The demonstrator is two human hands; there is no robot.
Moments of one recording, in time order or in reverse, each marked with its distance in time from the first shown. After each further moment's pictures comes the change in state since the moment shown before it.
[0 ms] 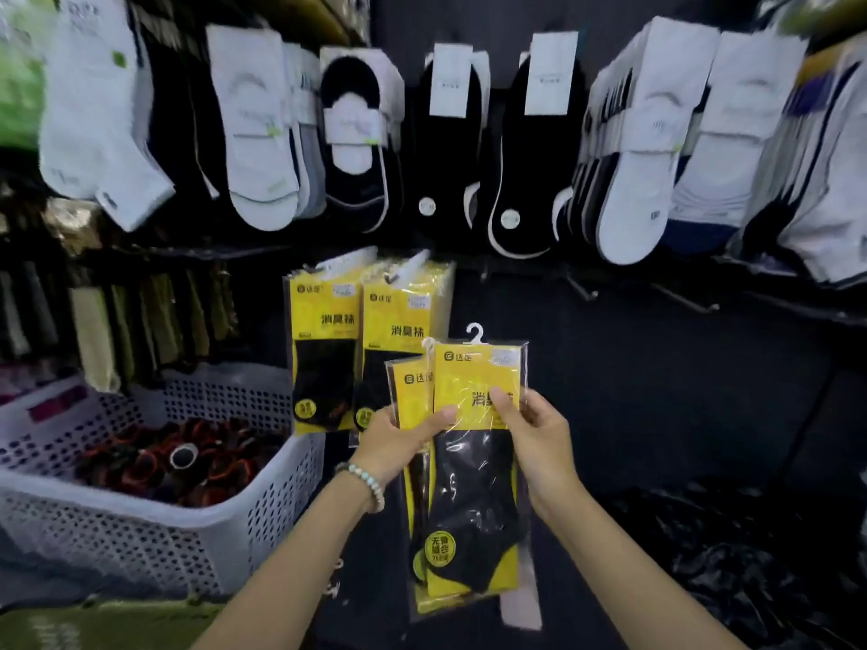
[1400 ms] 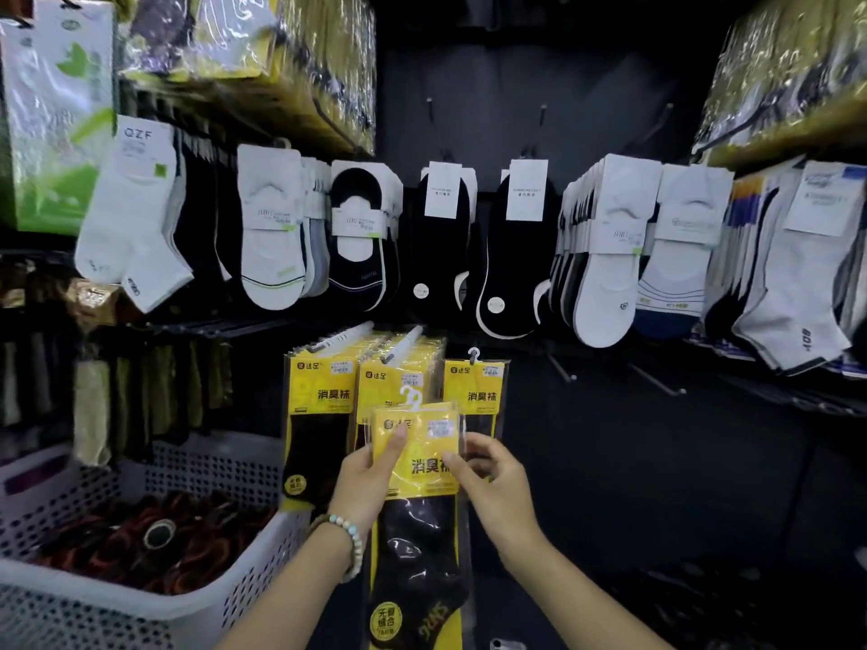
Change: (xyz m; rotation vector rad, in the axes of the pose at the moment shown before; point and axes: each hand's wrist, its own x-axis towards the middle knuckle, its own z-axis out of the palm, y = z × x) left_hand -0.003 0.044 -0.010 -0.116 0.136 0.177; right_hand 0.005 -0.034 0.029 -0.175 -0.087 -0.120
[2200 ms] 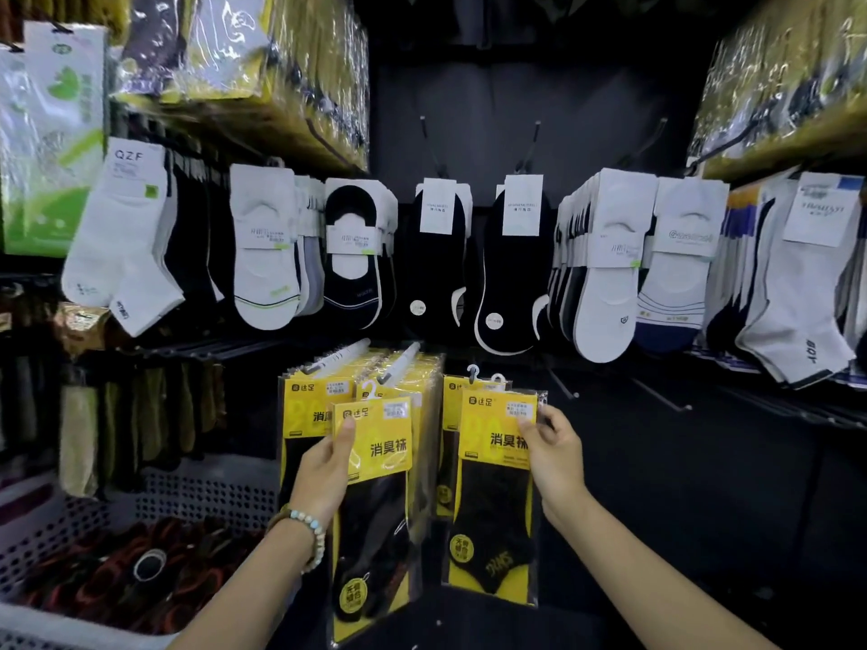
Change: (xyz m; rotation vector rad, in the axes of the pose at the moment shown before) left_hand 0.039 0.012 -0.036 0.225 0.110 0.098; right_hand 0.071 0.000 -0.045 0.143 0.251 0.016
